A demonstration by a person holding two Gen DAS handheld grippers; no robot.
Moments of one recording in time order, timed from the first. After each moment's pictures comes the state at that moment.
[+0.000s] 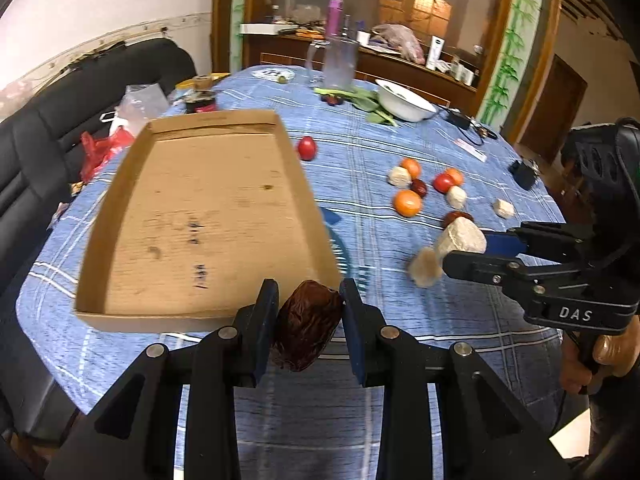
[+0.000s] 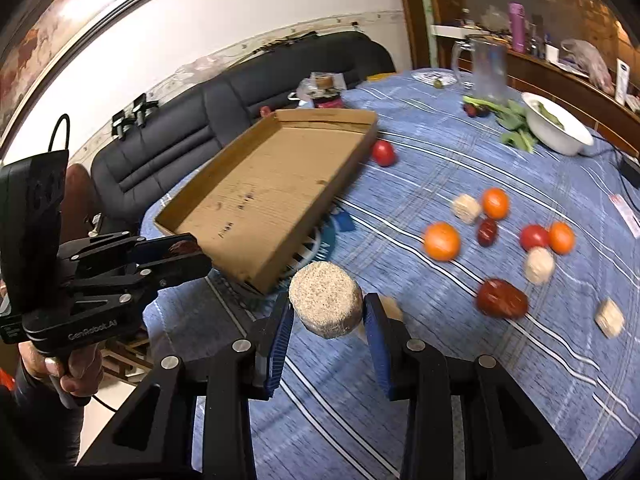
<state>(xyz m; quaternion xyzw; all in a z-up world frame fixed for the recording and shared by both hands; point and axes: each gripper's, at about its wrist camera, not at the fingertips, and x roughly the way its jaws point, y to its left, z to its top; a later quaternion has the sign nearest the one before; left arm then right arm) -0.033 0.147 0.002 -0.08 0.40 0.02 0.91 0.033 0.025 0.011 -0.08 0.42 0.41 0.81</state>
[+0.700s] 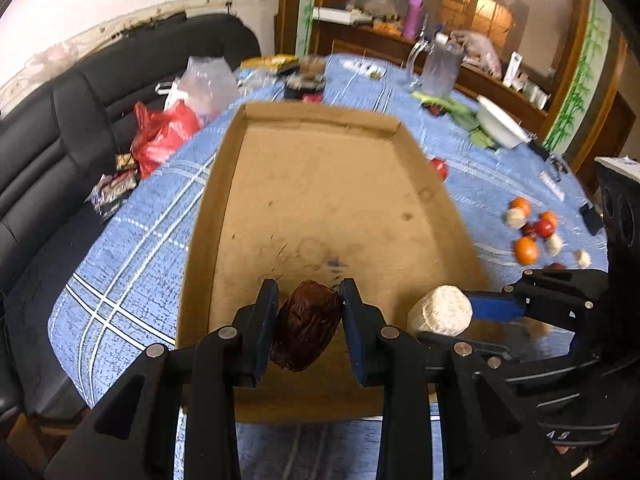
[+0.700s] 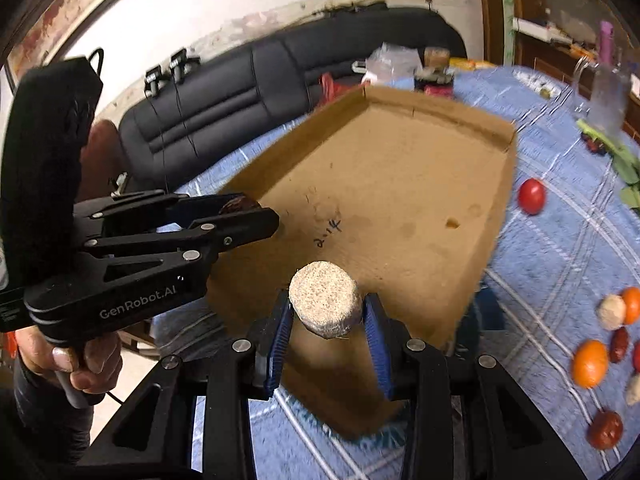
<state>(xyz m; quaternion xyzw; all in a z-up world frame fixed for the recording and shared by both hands) 0.013 0.251 -0.025 -0.10 0.43 0.11 0.89 0.057 0.181 -0.028 -0.14 0.46 0.47 0.74</state>
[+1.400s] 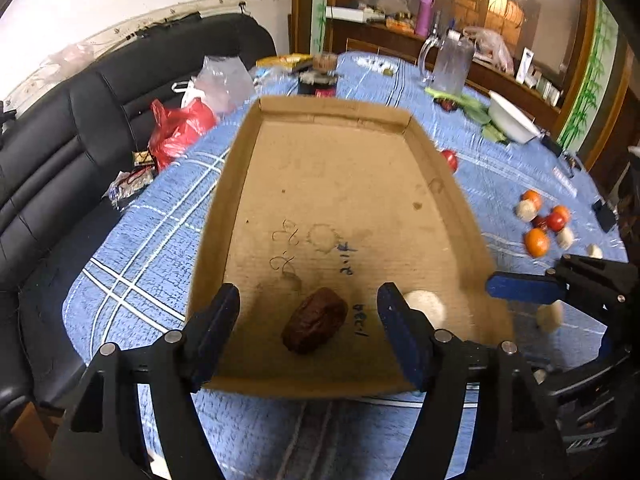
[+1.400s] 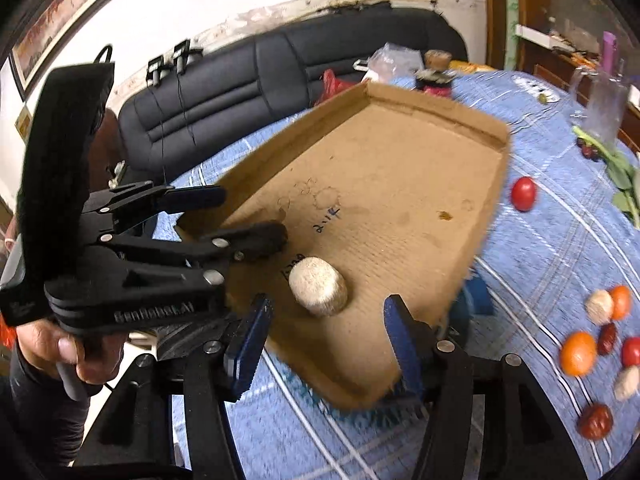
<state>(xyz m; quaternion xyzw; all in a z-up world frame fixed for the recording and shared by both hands) -0.006 0.239 -0.016 -0.10 0.42 0.14 0.89 0.038 0.147 -0.004 -0.15 0.43 0.46 0.76</state>
